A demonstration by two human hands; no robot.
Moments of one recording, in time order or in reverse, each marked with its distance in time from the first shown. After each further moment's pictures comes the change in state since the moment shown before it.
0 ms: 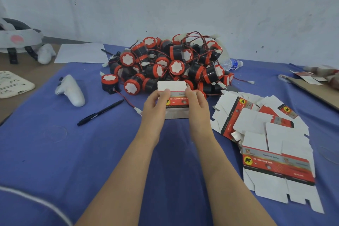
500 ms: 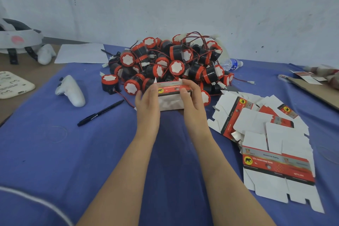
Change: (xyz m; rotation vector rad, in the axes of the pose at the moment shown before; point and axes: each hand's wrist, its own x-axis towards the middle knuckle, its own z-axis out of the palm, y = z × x) left_hand 0.012 -0.003 -0.006 0.095 0.096 0.060; right_hand -0.001 0.000 0.006 -0.052 -0.107 -0.091
